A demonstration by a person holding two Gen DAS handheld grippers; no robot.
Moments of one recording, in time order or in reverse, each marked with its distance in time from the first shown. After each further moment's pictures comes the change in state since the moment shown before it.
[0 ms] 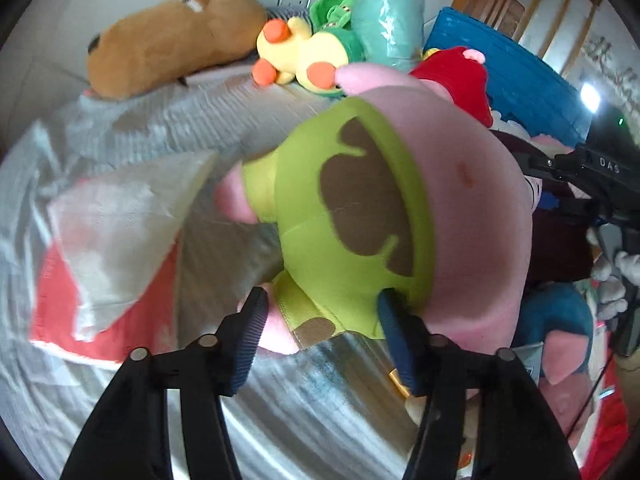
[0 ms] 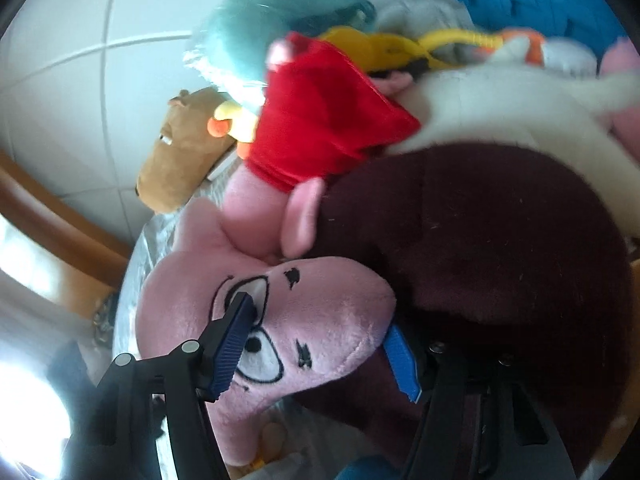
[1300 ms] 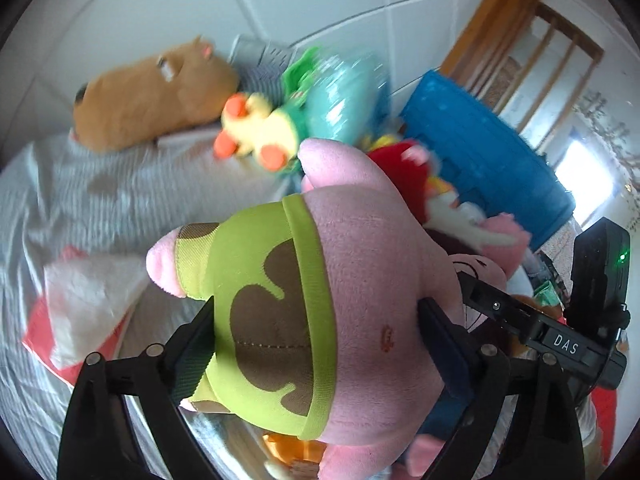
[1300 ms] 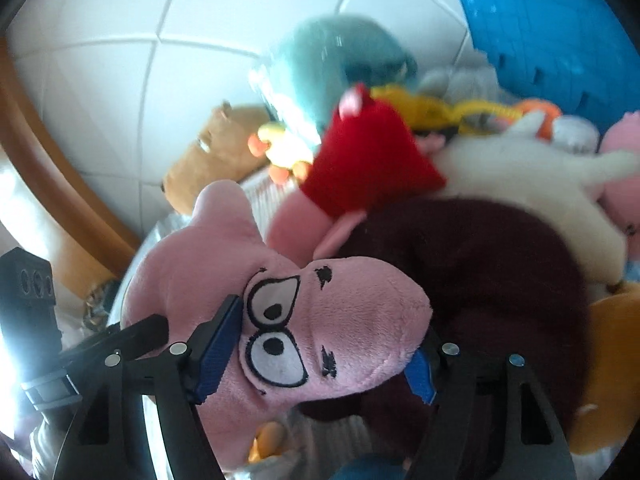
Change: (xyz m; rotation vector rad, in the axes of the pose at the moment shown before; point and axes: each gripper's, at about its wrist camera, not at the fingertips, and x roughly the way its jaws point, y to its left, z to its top) left arm -0.067 -0.076 0.074 -0.070 -0.166 -0.083; right arm -0.062 0.036 -0.017 -0.201 -0.163 -0.026
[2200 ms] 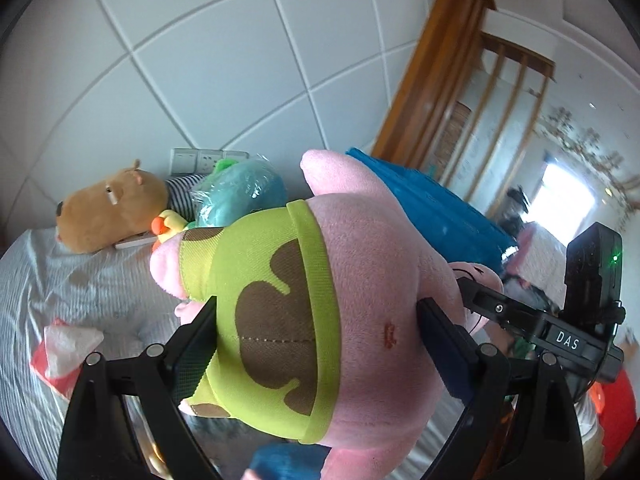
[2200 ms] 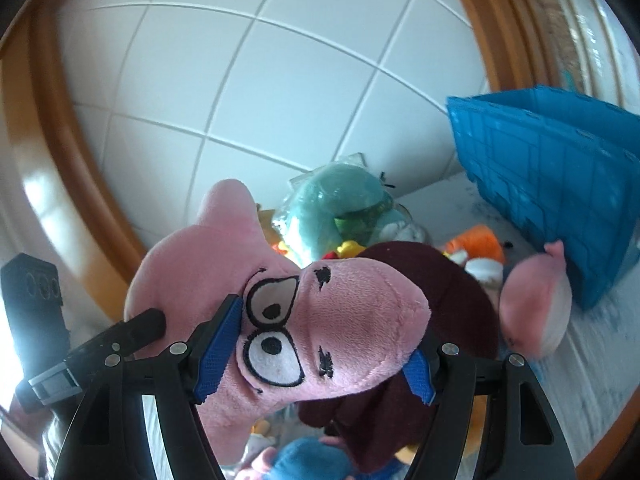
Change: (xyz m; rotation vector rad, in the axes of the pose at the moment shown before) left arm -0.087 -0.186 0.029 0.045 -0.262 0.010; right arm -0.191 -0.045 0.078 -0.119 -0.186 0.098
